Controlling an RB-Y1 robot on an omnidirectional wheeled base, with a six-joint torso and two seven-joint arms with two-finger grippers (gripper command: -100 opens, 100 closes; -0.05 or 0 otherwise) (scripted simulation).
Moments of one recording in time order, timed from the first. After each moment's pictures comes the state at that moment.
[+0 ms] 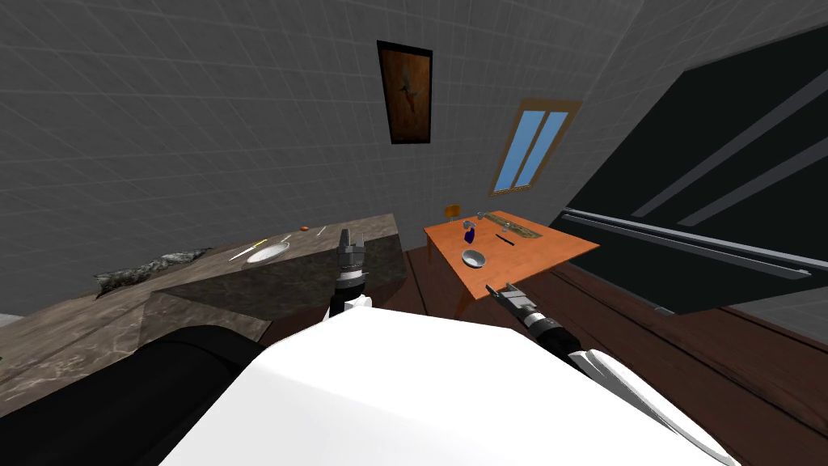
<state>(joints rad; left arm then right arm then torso) 0.52 0.03 -0.01 -2.20 0.10 -0.59 -0.08 0.59 -0.66 0.03 -1.82 0.67 -0.25 0.32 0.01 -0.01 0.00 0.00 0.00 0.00</state>
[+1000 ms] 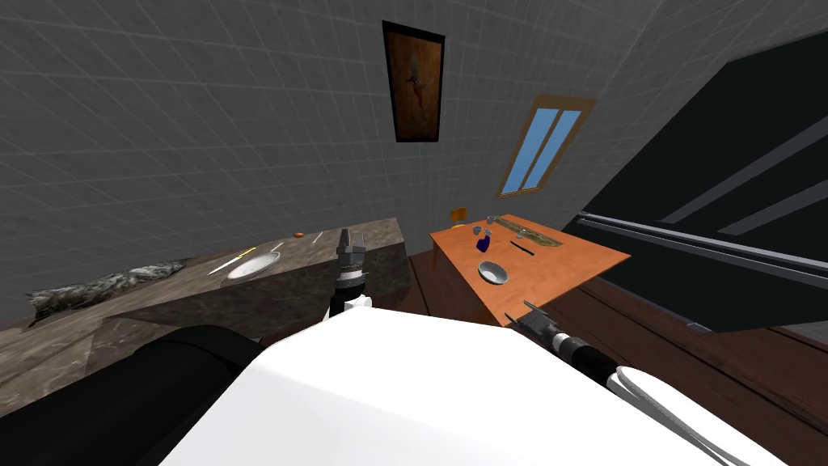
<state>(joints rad) 0.52 0.03 -0.01 -2.20 0.10 -0.59 -0.08 0.63 -0.89 0.08 -1.65 0.94 -0.24 0.43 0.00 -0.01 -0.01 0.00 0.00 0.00</state>
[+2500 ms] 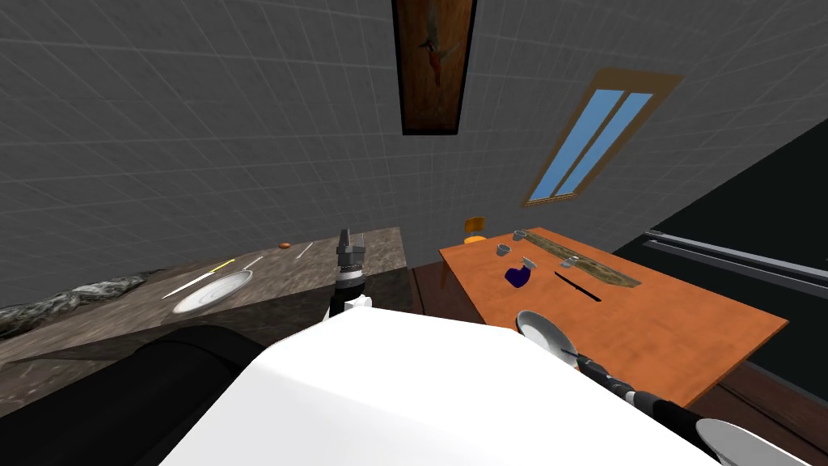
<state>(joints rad) 0.52 0.03 -0.01 -2.20 0.10 -0.59 -0.08 0.70 -1.20 0.26 -1.45 1.30 -0.32 0.57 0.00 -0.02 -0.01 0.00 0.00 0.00</state>
